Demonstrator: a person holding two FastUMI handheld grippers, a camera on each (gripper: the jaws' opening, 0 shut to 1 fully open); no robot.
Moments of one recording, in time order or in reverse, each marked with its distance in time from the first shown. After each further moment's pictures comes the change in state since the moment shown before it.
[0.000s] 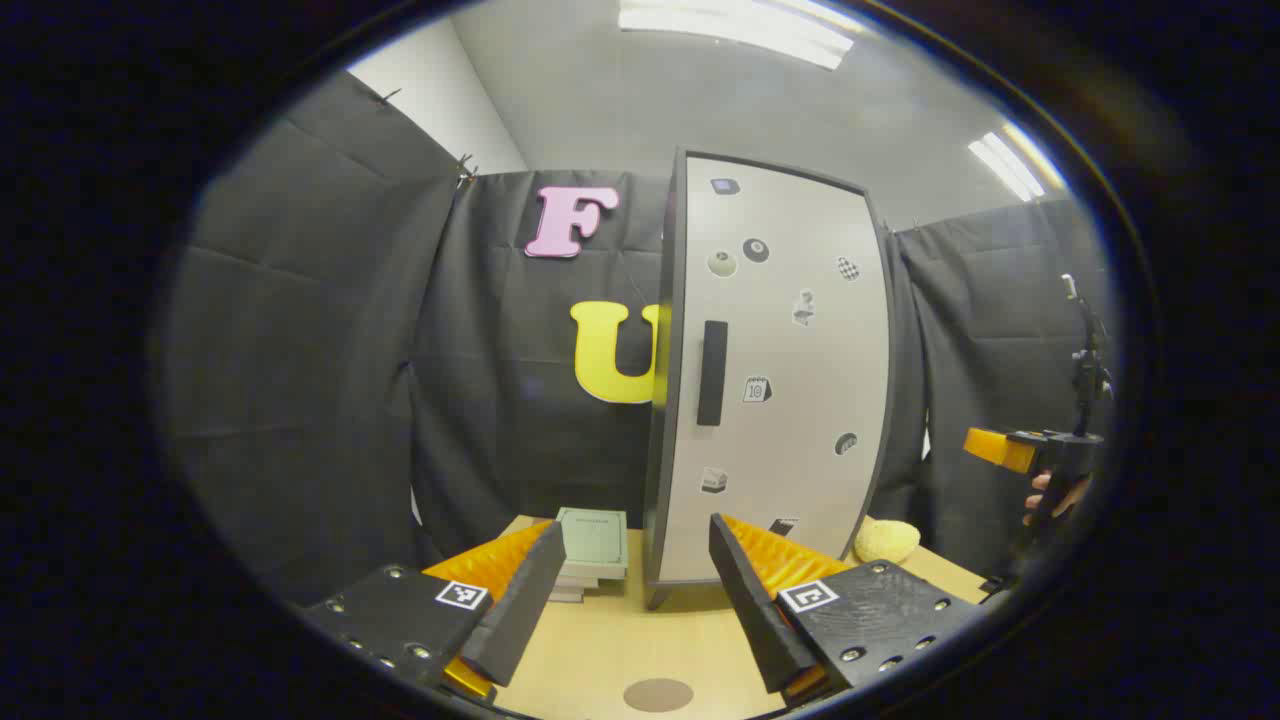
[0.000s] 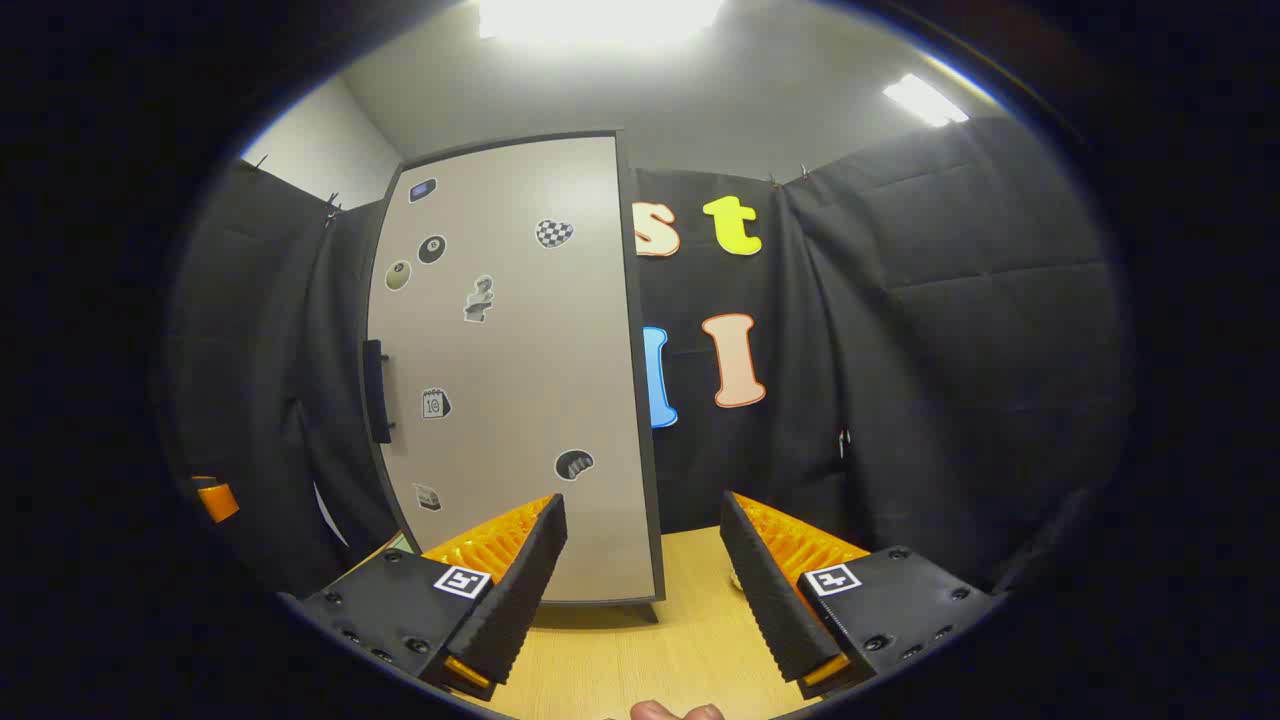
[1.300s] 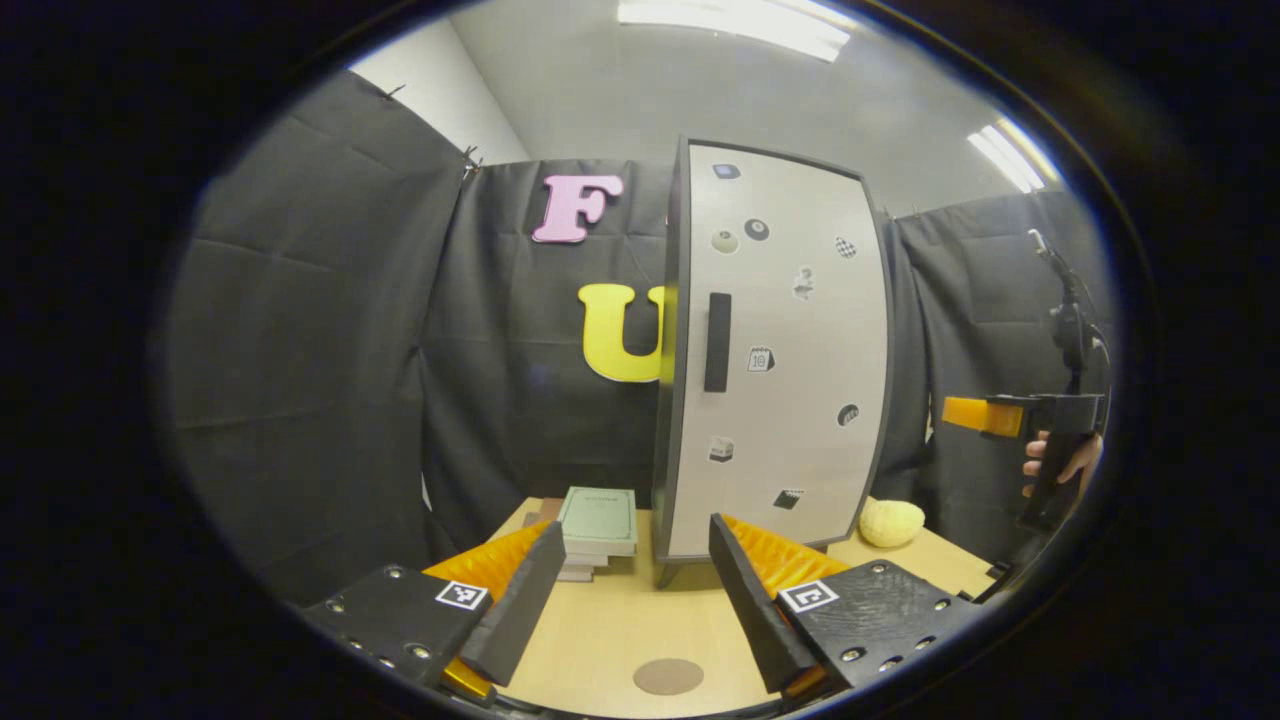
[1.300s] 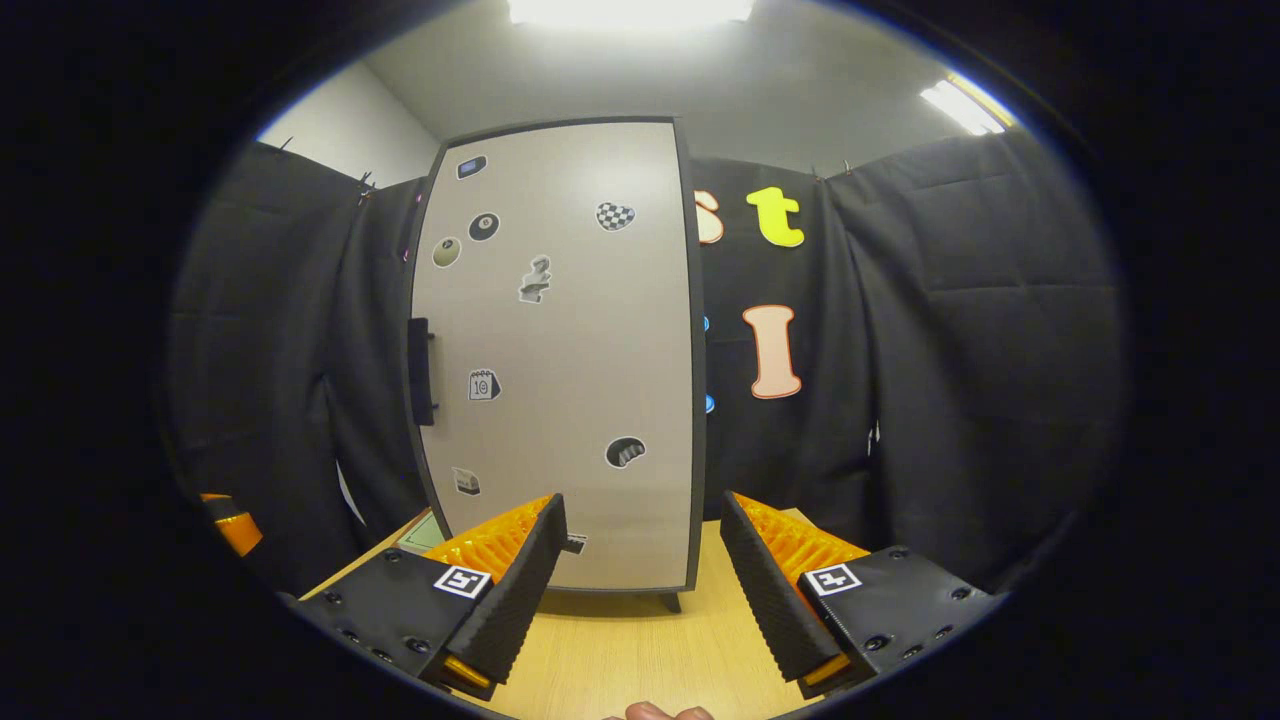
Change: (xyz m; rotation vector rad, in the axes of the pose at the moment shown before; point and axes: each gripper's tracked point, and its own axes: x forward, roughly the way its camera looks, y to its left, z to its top) left arm -0.030 0.009 -0.038 0.006 0.056 0.027; right arm -0.004 0.048 0.004 -0.056 0.046 0.080
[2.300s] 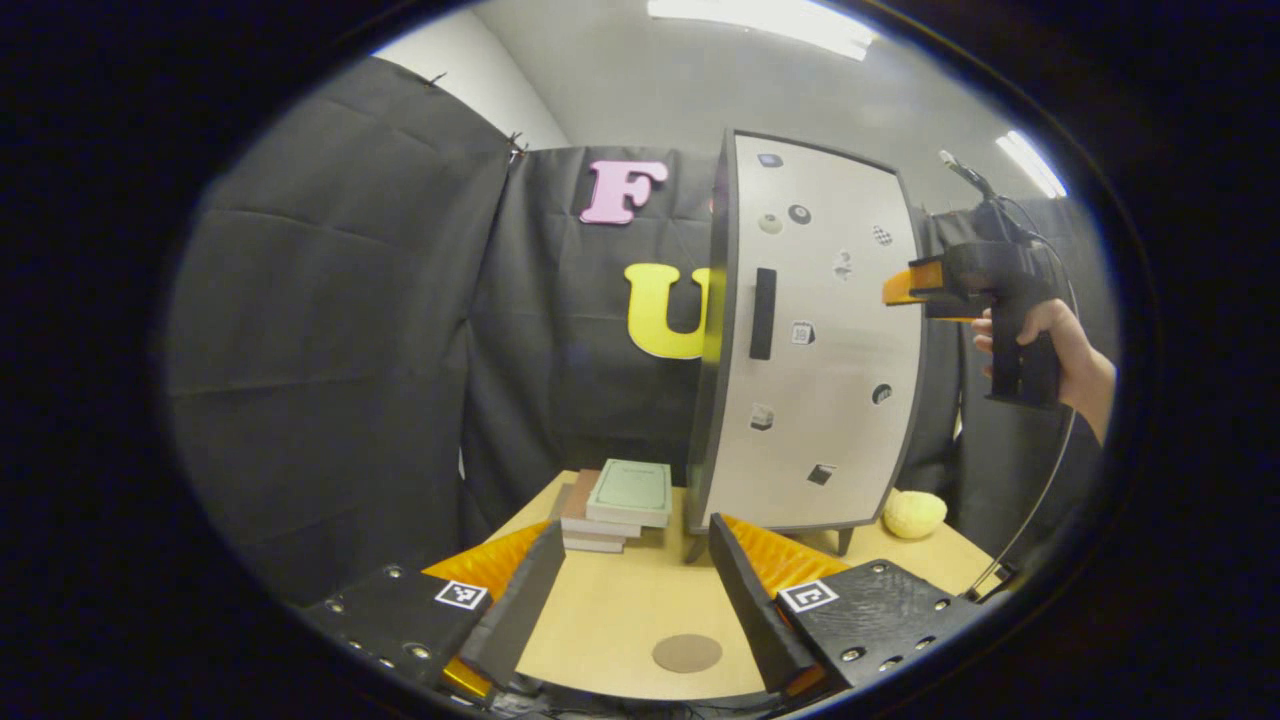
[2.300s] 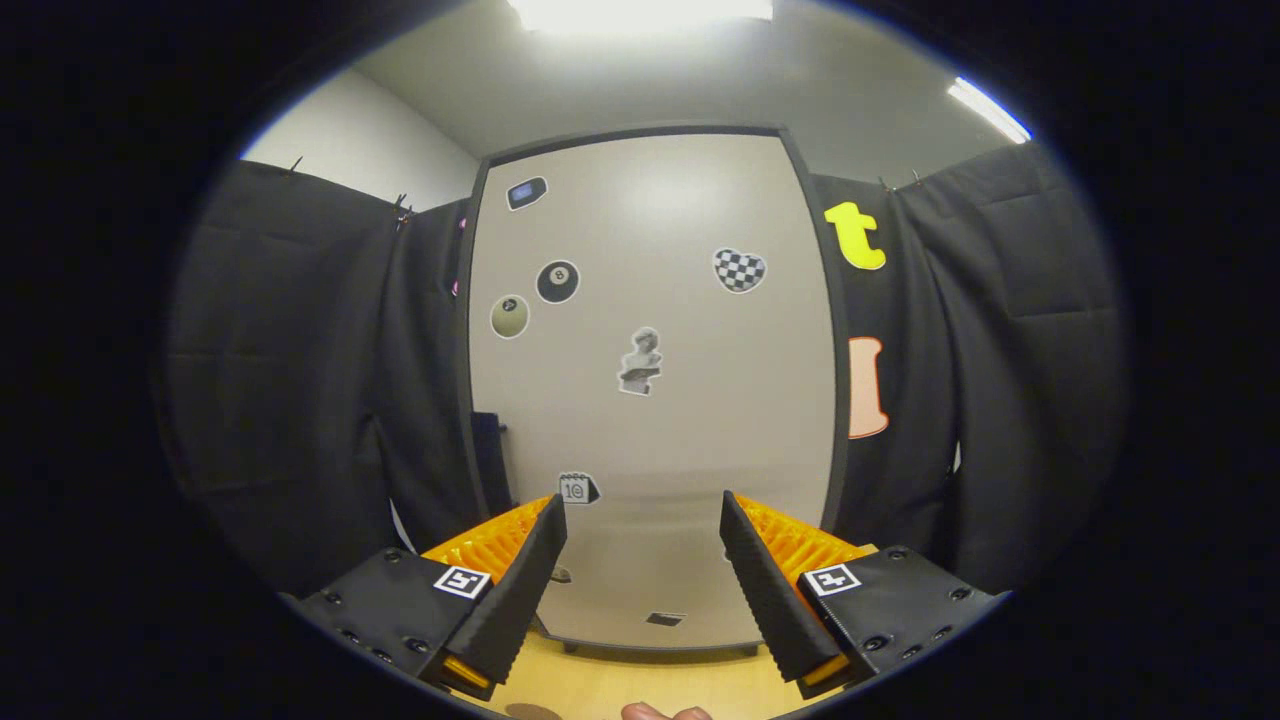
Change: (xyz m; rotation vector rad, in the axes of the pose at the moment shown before) left arm -0.041 0.047 -0.040 -0.039 0.043 0.136; right arm 0.076 0.117 0.095 0.034 -0.044 0.192
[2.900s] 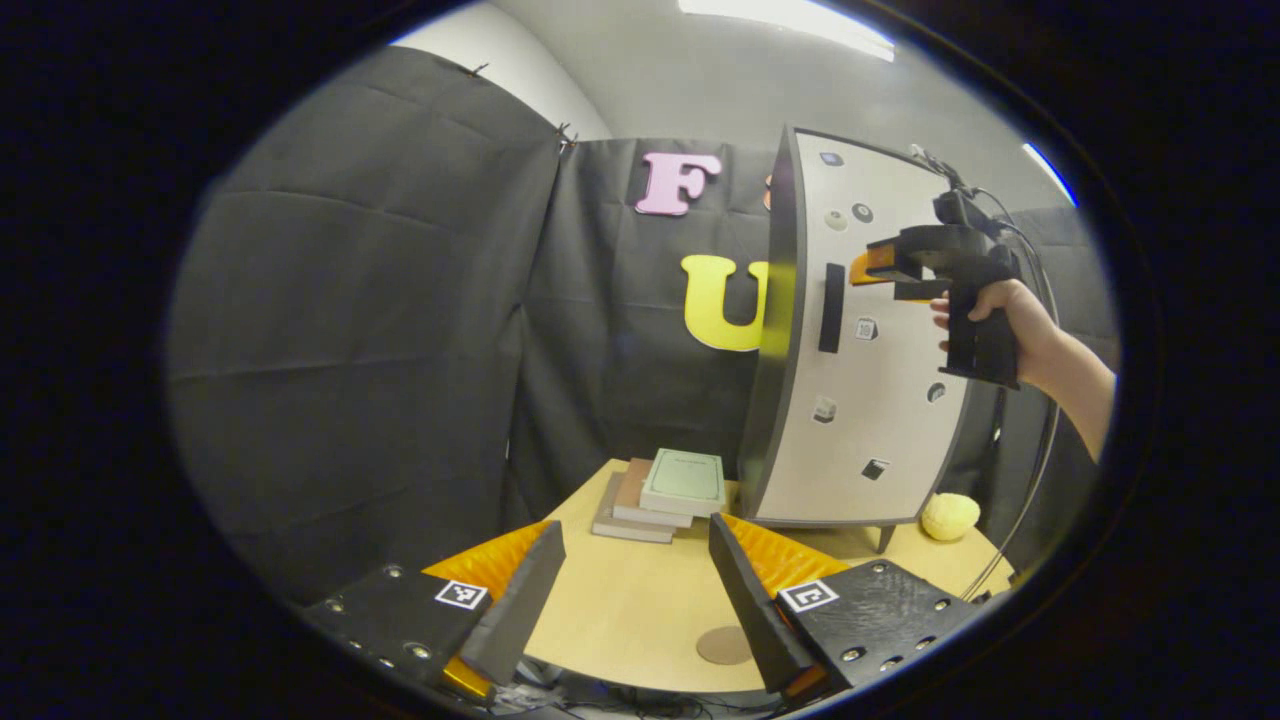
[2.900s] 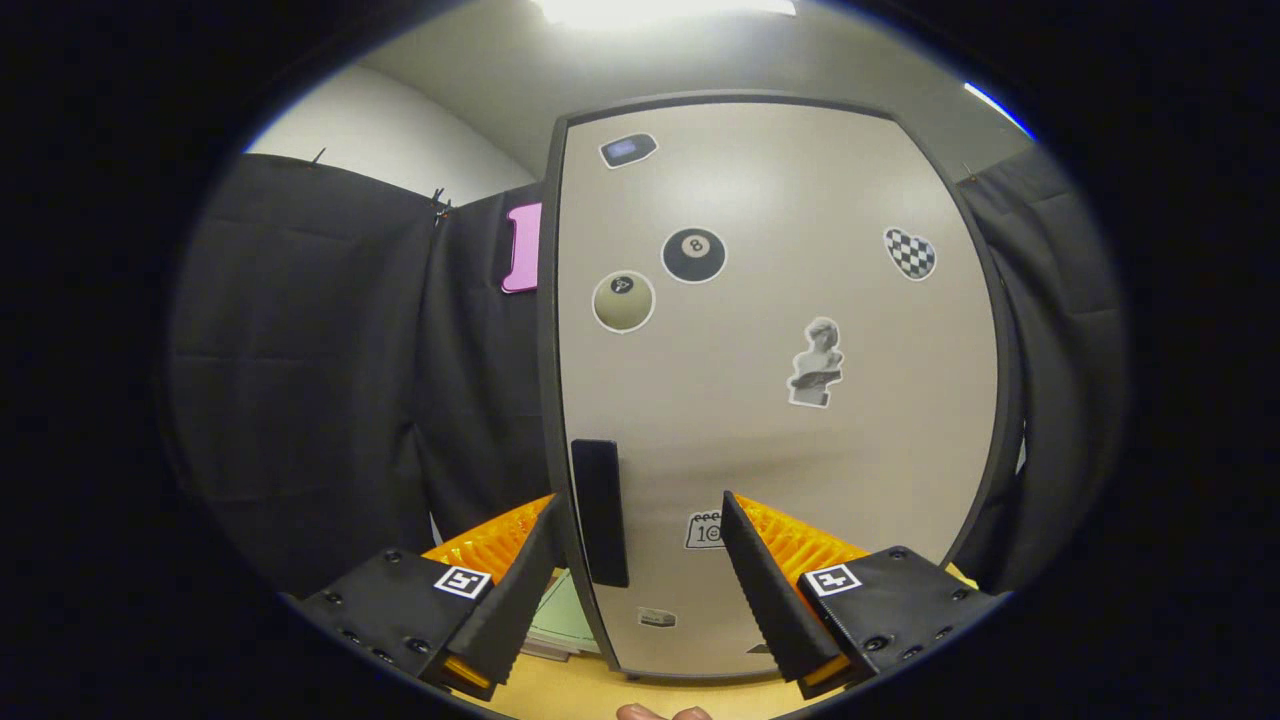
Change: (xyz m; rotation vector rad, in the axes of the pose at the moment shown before) left arm -0.002 0.055 -0.013 -0.036 0.025 0.108; right arm 0.086 0.098 -0.005 0.005 0.001 0.091
